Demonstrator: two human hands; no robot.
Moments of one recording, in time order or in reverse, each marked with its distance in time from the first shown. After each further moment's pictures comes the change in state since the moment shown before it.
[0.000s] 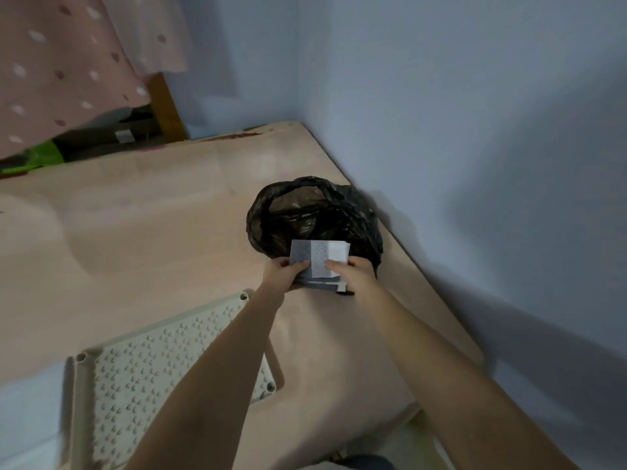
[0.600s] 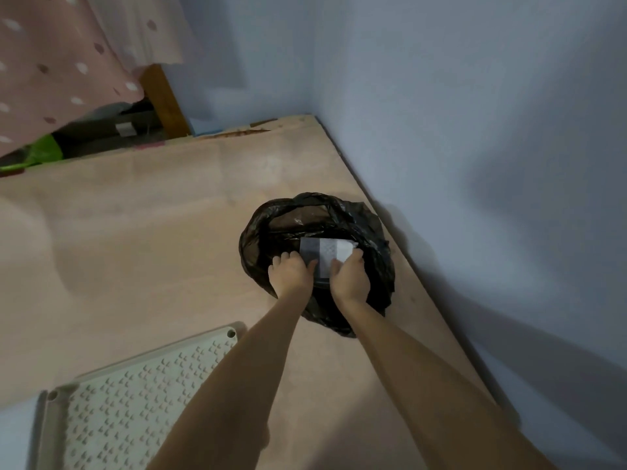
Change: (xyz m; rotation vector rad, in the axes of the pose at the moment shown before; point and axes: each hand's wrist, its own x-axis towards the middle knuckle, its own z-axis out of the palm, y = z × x) left_hand 0.082 0.029 0.048 1.202 0.375 0.276; right_hand 0.083 -0.030 0.027 -0.695 0.281 -0.286
